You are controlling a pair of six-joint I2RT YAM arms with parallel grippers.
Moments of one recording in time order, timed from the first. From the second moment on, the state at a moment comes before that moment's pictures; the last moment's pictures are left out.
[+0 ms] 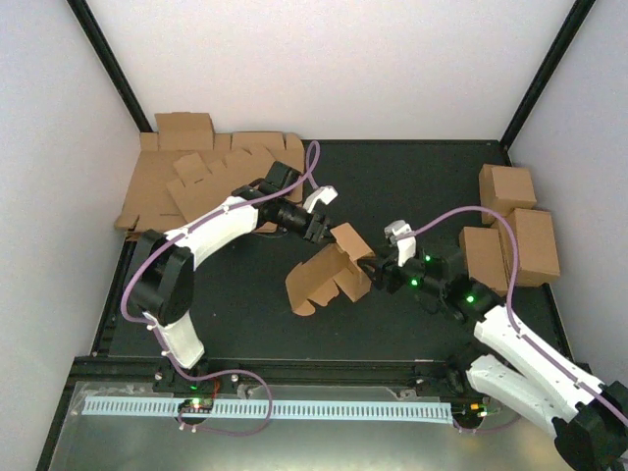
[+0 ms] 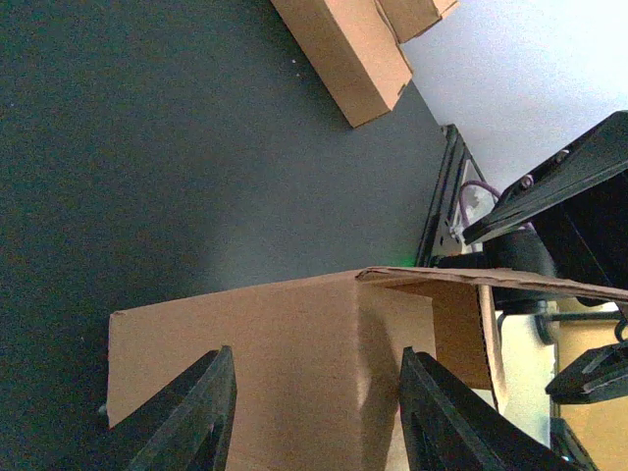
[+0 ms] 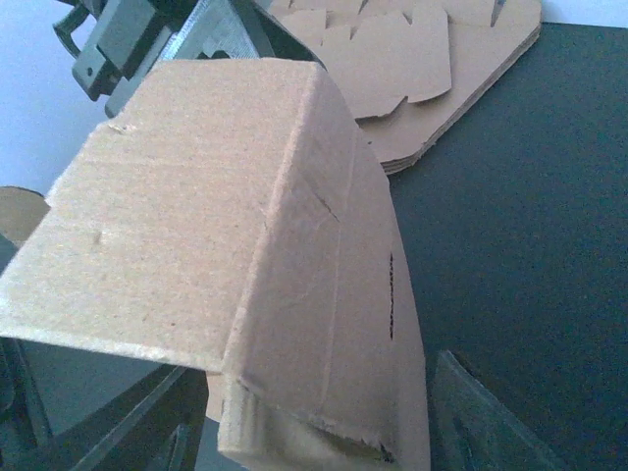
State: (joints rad) left arm -0.53 1.75 1.32 -0.53 0.92 -0.13; right arm 0.59 0.82 0.54 -0.16 -0.31 0.17
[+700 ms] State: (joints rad) left arm -0.53 1.75 1.32 -0.53 0.91 -0.14; right arm 0.59 0.77 0.55 -0.11 -0.29 0.20
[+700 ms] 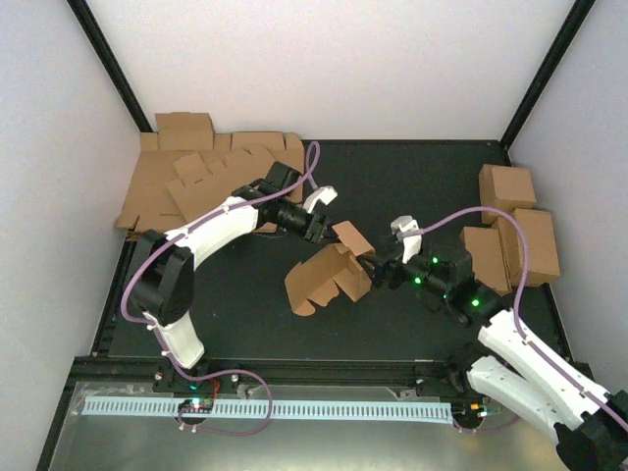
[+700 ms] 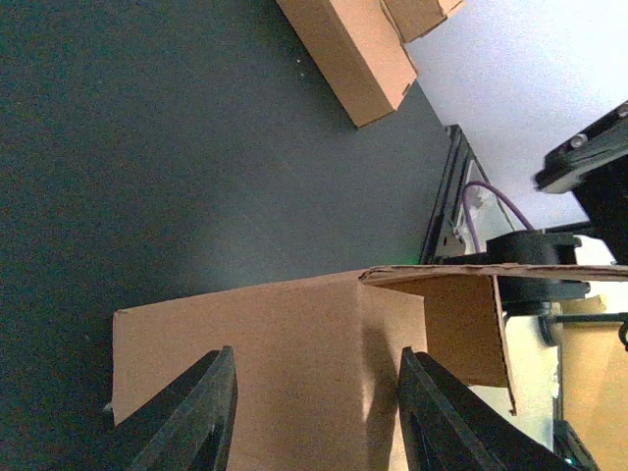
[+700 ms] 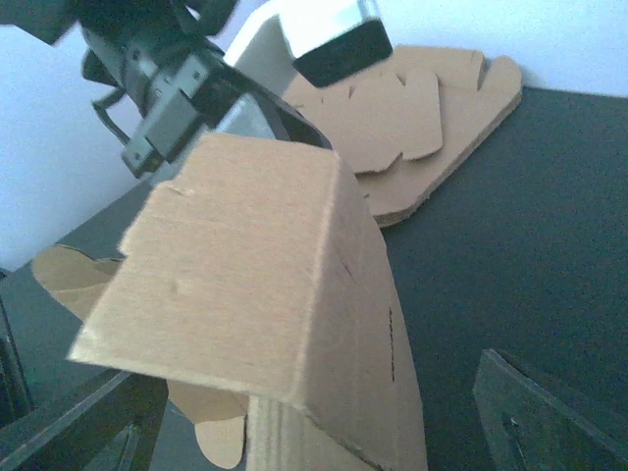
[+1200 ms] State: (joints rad) left arm -0.53 1.75 1.32 -0.52 0.91 -0.14; right arm 0.59 0.64 0.57 -0.09 -0.32 0.20
